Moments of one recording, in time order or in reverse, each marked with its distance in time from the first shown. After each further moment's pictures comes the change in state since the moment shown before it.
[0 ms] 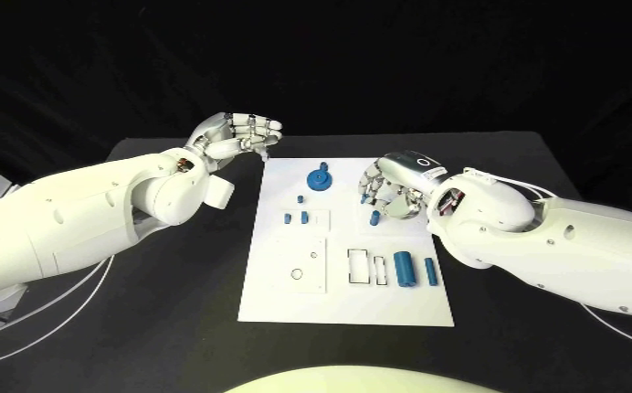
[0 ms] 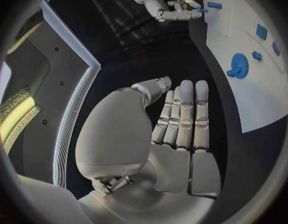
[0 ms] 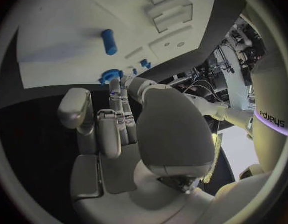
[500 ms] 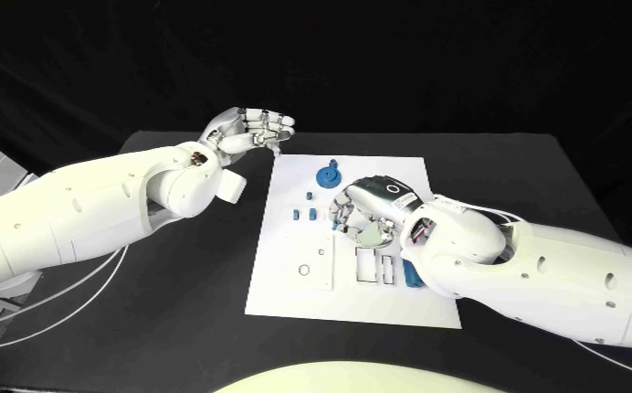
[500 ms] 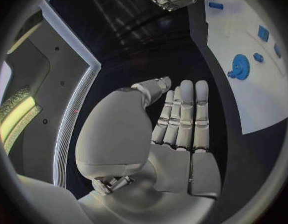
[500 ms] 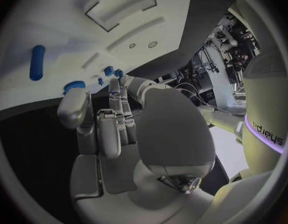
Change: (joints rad) left arm 0.000 0.004 0.000 0.003 0.004 -0.005 0.001; left_hand 0.000 0.000 0.000 0.000 0.000 0.000 0.000 0.000 -0.001 0.000 0.000 0.000 0.000 0.000 0.000 0.000 0.000 0.000 0.000 0.000 0.000 0.000; right arm -0.066 0.099 -0.010 0.044 -0.053 -0.004 -0.002; right_hand 0.000 0.000 0.003 -0.003 -0.003 -0.005 0.001 0.000 0.001 -0.006 0.005 0.000 -0.002 0.000 0.000 0.000 0.000 0.000 0.000 0.000 0.000 0.000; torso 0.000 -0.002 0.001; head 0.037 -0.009
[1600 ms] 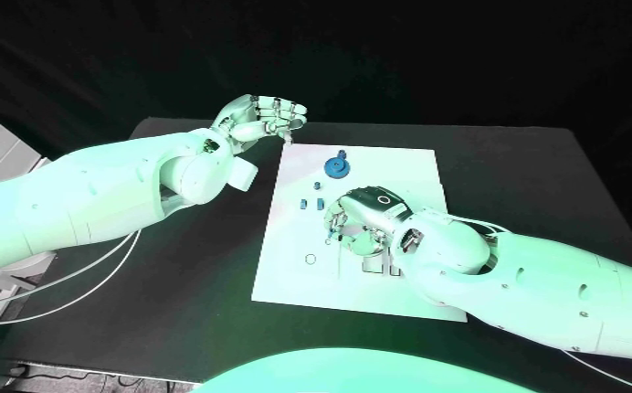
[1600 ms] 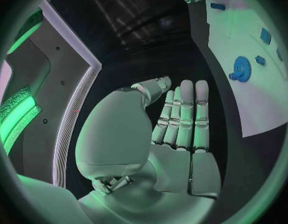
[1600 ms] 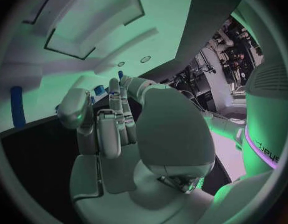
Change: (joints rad) left arm 0.000 0.005 0.000 0.005 0.004 -0.003 0.005; left_hand 0.000 0.000 -0.007 0.001 0.000 0.000 0.000 0.000 -0.001 -0.007 0.000 0.000 -0.003 0.000 0.000 -0.004 -0.001 0.000 0.004 0.004 -0.004 -0.005; right arm -0.068 0.074 -0.010 -0.061 -0.034 -0.001 -0.006; right_hand 0.000 0.000 0.002 -0.003 -0.003 -0.009 0.001 -0.002 0.028 0.000 0.000 0.000 -0.001 0.000 0.000 0.004 0.000 0.000 0.000 0.000 0.004 0.001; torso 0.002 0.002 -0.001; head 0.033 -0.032
